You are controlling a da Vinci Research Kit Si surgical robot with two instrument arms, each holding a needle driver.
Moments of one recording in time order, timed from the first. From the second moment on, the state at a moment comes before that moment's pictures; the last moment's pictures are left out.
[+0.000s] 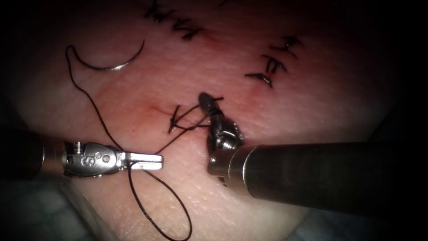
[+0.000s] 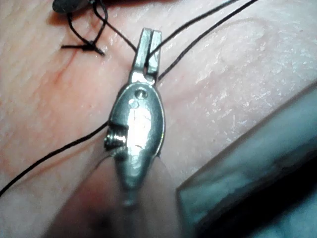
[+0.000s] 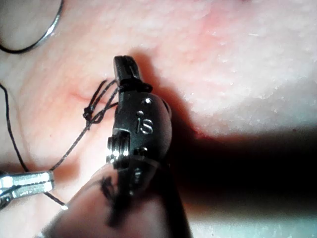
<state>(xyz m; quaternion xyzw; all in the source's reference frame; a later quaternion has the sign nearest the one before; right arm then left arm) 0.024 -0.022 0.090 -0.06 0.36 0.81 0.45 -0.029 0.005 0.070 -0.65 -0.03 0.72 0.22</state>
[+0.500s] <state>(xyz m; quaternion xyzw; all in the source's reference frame) 0.025 -0.024 0.089 -0.05 0.39 0.76 0.51 -0.026 0.013 0.076 -0.62 -0.02 0.75 0.24</state>
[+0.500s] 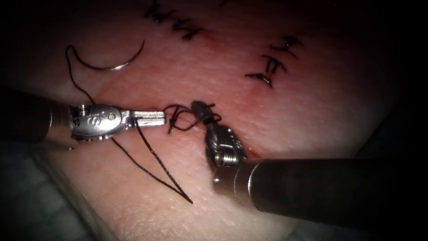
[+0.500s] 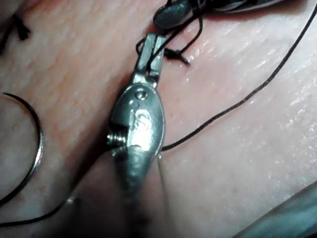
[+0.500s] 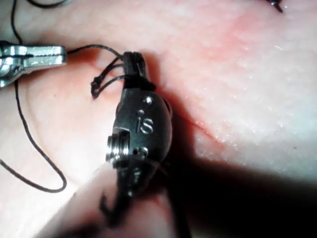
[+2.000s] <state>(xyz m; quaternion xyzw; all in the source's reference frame) 0.029 -0.028 0.085 0.03 0.43 0.60 0.67 -0.027 0.035 0.091 -0.61 -0.04 0.76 0.23</state>
